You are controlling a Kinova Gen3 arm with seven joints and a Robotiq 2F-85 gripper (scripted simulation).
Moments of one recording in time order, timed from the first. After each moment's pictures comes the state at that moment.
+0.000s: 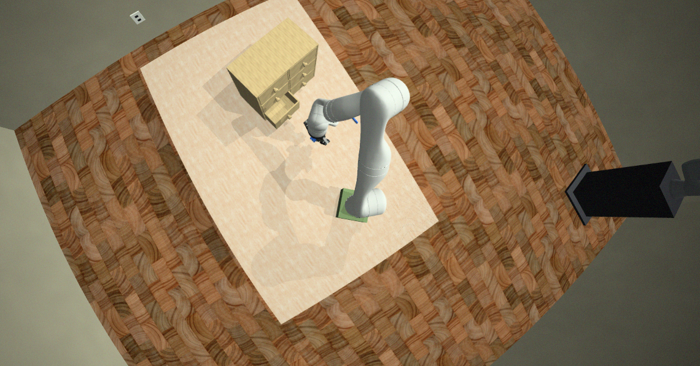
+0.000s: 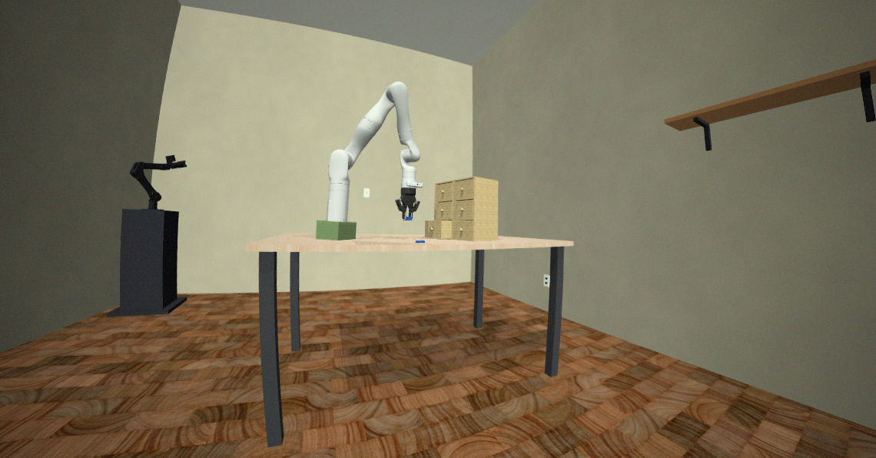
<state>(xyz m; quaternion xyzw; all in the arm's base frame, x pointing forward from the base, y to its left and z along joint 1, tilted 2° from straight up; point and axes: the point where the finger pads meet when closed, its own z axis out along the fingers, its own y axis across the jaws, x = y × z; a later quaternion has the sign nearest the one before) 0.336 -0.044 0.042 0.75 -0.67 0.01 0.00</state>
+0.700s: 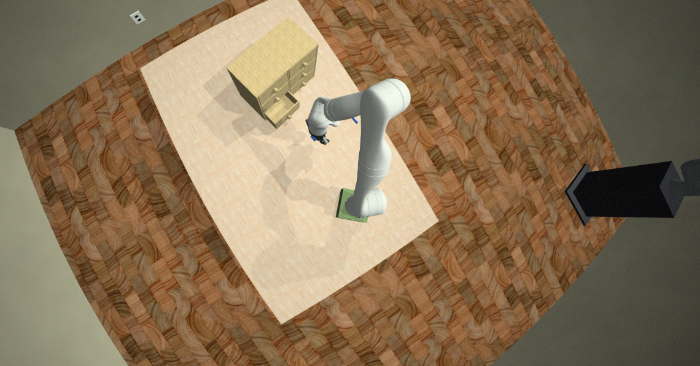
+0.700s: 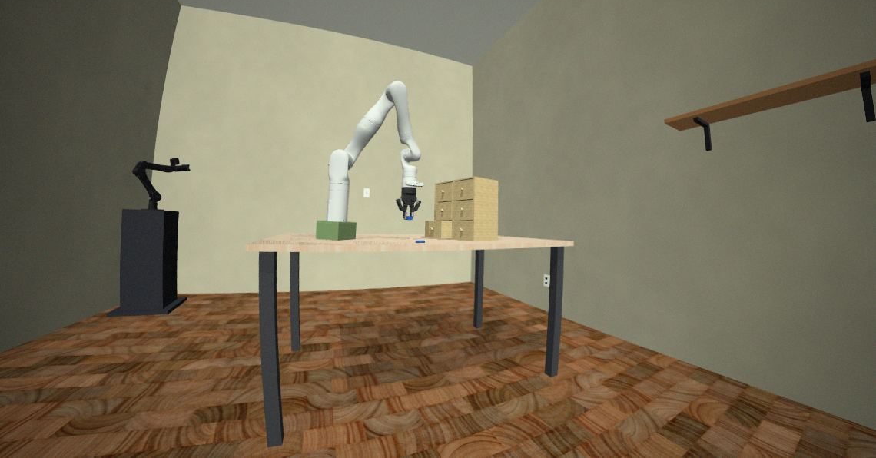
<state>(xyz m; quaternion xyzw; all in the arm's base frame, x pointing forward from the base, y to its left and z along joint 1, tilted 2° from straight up) 0.338 -0.049 0.044 0.71 -0.70 0.01 0.00</state>
